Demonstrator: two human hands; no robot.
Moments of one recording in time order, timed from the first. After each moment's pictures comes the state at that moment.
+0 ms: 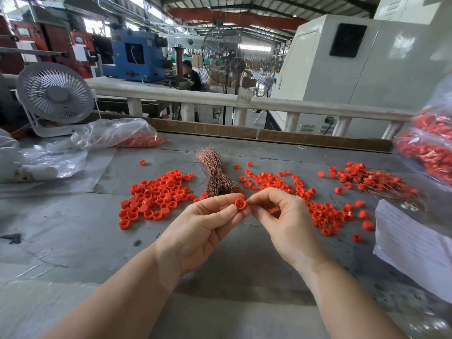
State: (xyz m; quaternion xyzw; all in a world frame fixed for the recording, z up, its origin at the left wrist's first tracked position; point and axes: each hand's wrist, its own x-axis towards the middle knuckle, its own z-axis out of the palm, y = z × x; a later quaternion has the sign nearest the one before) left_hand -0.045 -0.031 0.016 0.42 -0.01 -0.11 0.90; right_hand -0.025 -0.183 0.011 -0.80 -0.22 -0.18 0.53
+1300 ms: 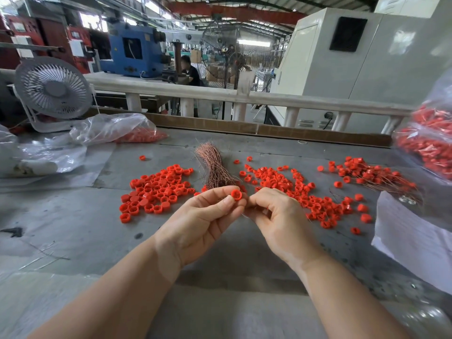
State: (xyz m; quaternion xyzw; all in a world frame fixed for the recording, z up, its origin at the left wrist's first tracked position) left_hand -0.041 -0.028 0.013 0.39 0.00 -0.12 0.91; right_hand -0.025 -0.180 0.004 -0.85 -0.28 -0.24 0.37
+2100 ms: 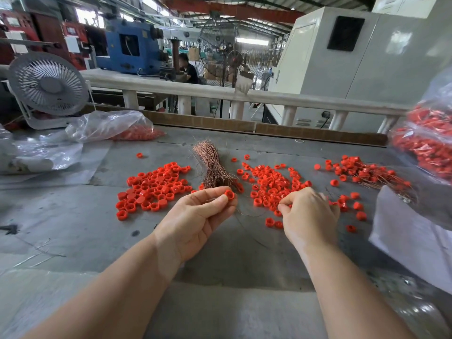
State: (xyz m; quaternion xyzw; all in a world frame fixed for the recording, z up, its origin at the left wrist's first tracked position) left_hand -0.035 -0.027 0.004 0.43 0.05 -0.07 0.90; right_hand -0.016 -0.203 0.004 -0.96 0.08 -0.21 0.16
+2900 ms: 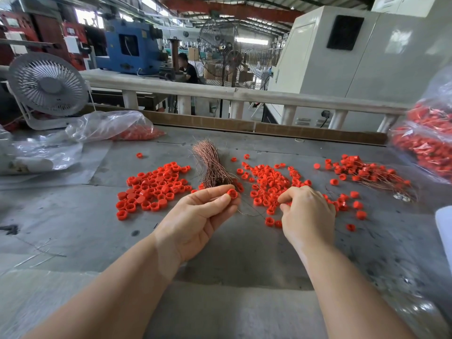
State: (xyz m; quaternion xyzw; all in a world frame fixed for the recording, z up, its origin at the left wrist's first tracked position) left_hand -0.039 -0.028 0.008 0.43 0.04 -0.08 0.90; right_hand -0.016 -0.203 0.003 -0.95 0.06 -0.24 0.17
